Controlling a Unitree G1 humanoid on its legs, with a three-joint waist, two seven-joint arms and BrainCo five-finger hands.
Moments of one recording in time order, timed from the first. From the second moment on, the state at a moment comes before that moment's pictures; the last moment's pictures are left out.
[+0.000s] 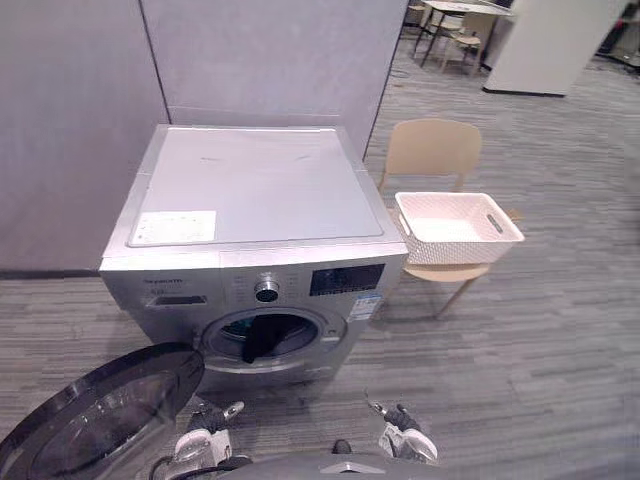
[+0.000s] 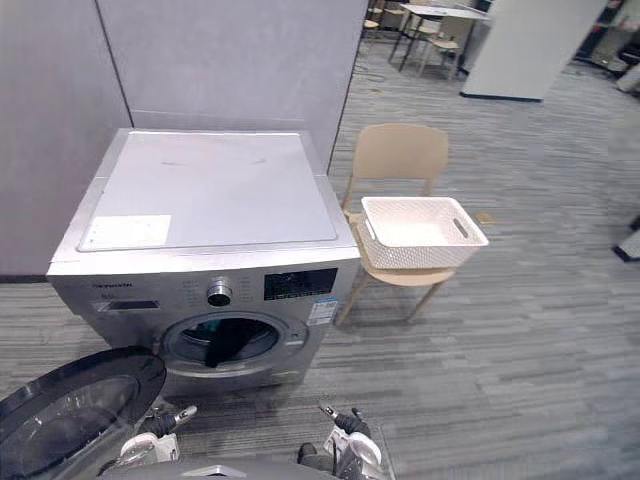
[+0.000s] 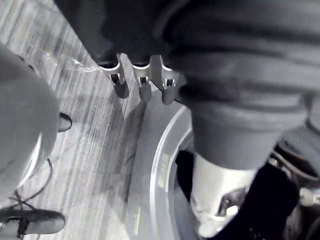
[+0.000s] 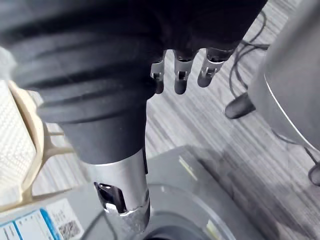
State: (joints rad) left arm 0.02 -0.03 0.25 1.04 -0.01 -0.02 0.10; right arm 0.04 0.06 -0.33 0.94 0.27 -0.02 -0.13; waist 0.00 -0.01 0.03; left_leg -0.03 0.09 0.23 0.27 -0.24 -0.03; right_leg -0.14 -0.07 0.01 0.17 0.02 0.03
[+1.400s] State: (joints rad) left arm 0.16 -0.03 0.46 0.99 -0.02 0.00 0.12; right arm 0.05 -0.01 -0.18 0.91 0.13 0.00 -0.08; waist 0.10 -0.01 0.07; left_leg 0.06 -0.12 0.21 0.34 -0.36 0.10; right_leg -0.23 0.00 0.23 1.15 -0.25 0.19
